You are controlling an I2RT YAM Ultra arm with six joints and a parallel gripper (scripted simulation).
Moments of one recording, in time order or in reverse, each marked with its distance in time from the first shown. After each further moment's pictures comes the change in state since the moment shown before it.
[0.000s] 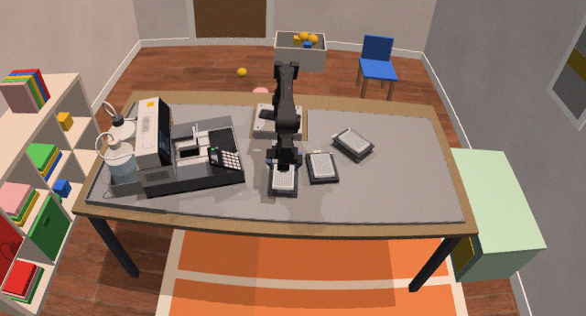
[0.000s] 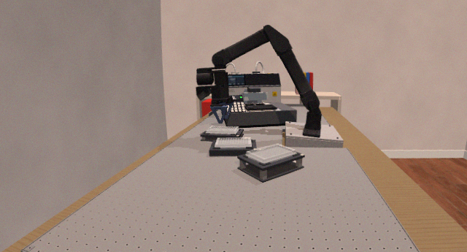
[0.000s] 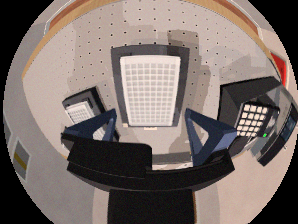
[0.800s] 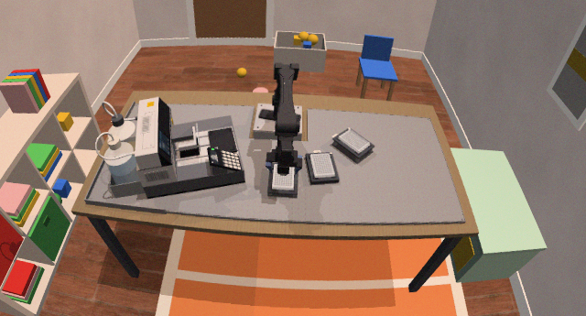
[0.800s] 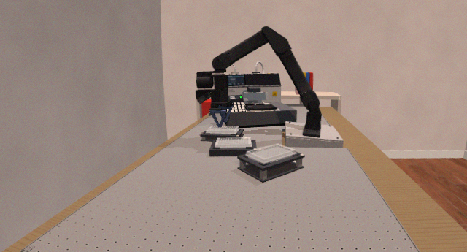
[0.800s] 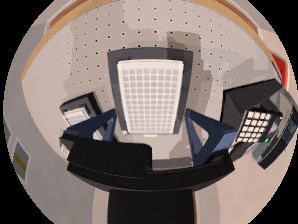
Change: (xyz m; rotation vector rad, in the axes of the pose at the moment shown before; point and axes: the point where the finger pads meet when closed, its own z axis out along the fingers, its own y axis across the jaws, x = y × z) arm -0.005 0.000 0.016 -0.001 -0.017 0.000
